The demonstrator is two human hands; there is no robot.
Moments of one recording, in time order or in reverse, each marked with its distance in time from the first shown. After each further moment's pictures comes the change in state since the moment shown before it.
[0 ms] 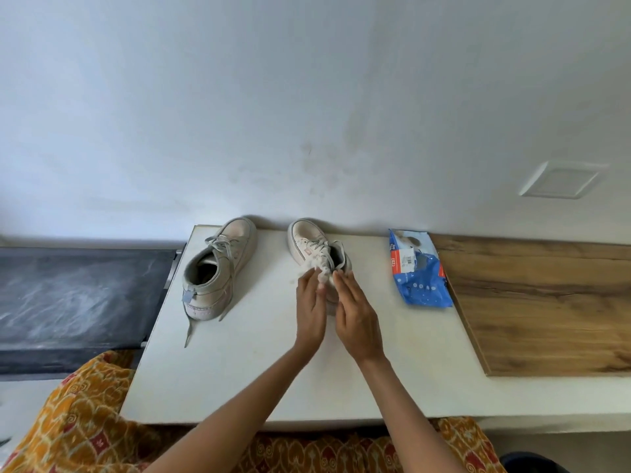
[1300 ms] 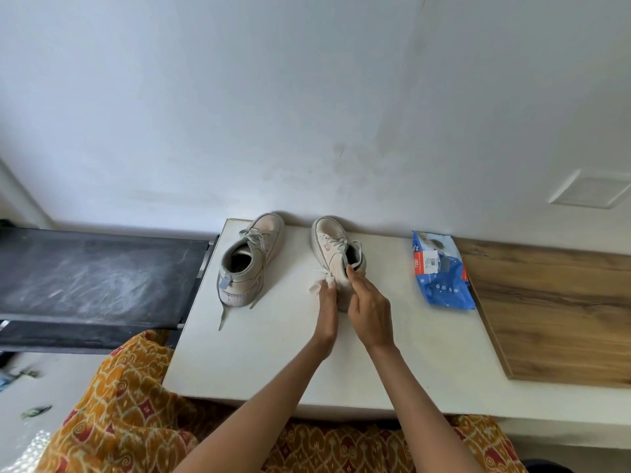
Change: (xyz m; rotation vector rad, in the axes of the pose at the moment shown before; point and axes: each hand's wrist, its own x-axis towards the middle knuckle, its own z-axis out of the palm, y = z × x) left_hand -0.019 0.010 -0.026 -0.225 -0.173 -0.328; right_hand 0.016 -0.040 -0.006 0.014 -0.023 0.061
